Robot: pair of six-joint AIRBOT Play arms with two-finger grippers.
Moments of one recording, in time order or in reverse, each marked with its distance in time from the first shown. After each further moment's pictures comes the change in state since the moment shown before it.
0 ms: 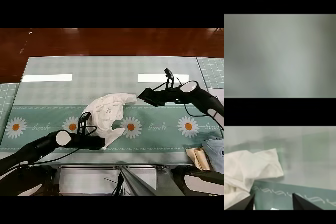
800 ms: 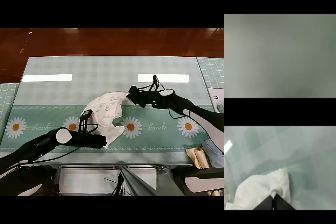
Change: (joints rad) left arm 0.000 0.002 0.048 -0.002 -0.021 0.003; right arm 0.181 -0.171 0.004 0.477 -0.286 -0.107
